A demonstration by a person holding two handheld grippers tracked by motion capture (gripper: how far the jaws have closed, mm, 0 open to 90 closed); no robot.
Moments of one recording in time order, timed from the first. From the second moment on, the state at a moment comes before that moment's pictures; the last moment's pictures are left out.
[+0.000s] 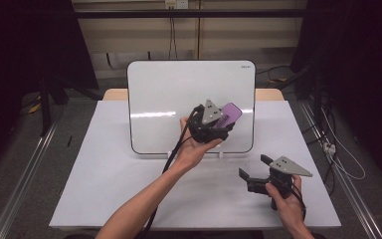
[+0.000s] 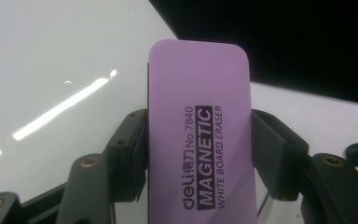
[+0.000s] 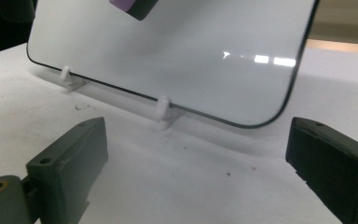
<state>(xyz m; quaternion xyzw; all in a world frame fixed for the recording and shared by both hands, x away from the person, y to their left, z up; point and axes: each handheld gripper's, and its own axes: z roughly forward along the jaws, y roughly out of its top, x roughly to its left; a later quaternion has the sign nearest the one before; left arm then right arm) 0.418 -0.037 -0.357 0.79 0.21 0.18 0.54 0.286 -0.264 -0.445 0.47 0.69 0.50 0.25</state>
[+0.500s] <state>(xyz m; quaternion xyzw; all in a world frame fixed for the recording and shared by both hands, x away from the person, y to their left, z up) 0.406 0.014 -0.356 0.73 0.27 0.12 0.61 0.294 -0.233 -0.443 0.44 0.66 0.57 0.22</state>
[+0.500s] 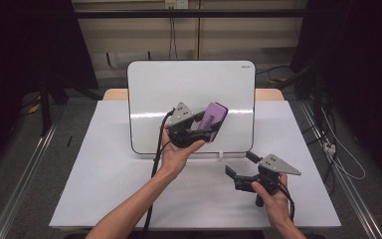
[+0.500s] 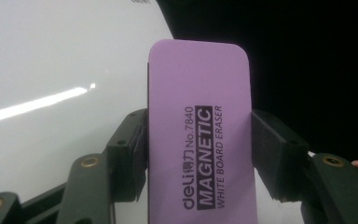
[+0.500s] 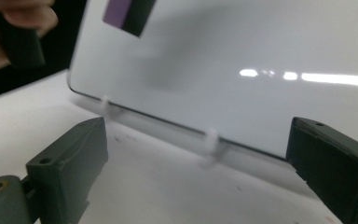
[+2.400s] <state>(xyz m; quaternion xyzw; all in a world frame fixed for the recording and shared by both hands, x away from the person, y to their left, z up) 0.395 0.053 -0.376 0.75 0.30 0.13 0.57 0.328 -0.214 -0.434 0.43 0.62 0.63 0.20</state>
